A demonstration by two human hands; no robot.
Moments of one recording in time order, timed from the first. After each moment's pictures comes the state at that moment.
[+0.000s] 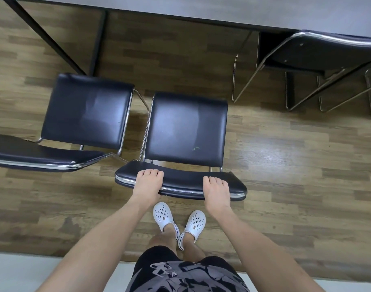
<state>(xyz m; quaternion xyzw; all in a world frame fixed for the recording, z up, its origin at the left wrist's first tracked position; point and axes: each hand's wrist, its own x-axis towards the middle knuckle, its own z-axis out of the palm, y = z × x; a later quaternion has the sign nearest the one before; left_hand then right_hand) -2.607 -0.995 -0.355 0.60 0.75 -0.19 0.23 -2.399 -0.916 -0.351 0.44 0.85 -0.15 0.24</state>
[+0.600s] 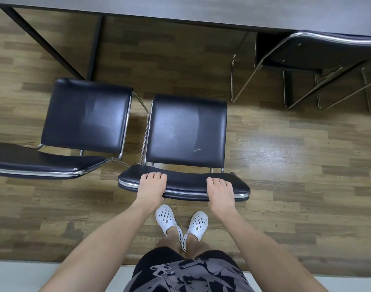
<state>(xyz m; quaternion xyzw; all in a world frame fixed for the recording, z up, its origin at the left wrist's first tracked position) -2.609 -0.991 -0.353 0.60 0.74 -0.20 0.23 -2.403 -0.911 -0.346 0.46 0.84 -0.16 0.24</state>
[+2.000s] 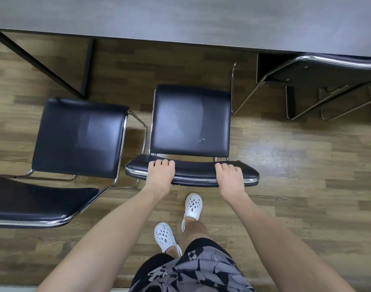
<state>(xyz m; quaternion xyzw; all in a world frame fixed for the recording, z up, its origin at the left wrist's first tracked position) -2.658 -0.822 -0.360 0.60 0.74 -0.21 0.22 -2.452 -0.740 -0.361 0.46 0.84 -0.10 0.26</state>
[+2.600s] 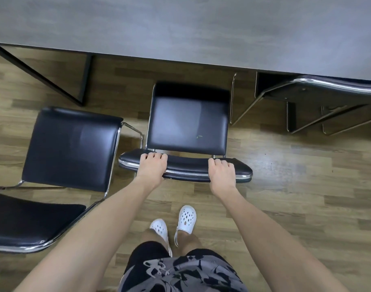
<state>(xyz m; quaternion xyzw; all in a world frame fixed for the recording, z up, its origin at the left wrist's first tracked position) -2.687 -0.727 -0.362 0.60 0.75 -0.20 0.20 -2.480 -0.643 -0.357 0.45 0.85 -0.10 0.25</state>
